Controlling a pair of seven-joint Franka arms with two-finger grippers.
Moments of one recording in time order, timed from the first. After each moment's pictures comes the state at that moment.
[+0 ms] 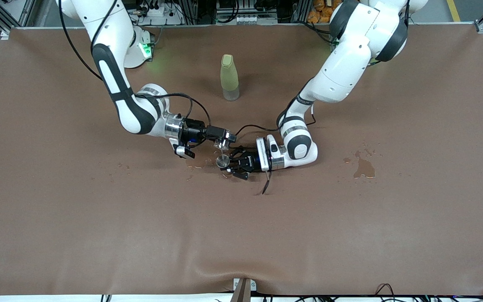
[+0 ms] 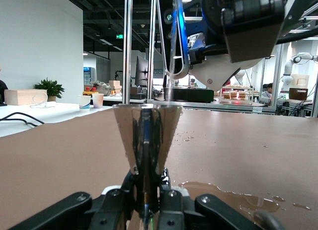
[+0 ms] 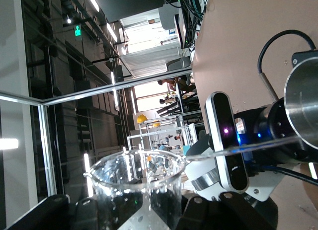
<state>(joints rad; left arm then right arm) -0.52 1.04 -0.12 -1.53 -2.19 2.00 2.70 0.60 0.46 -0.09 -2.11 2.29 1.89 -0.92</state>
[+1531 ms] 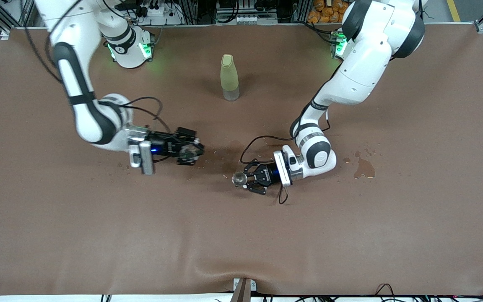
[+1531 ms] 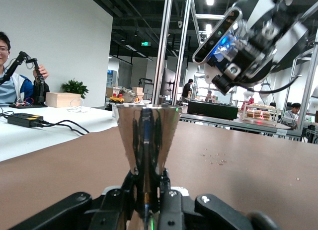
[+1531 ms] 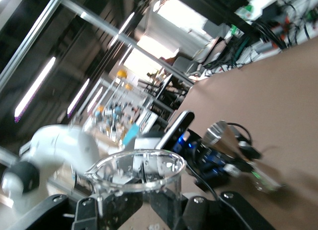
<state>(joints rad) -0.41 0.97 -0.10 -1.53 -2.15 2.00 2.52 0.36 0.40 -0.16 -2.08 1.83 1.77 -1.60</state>
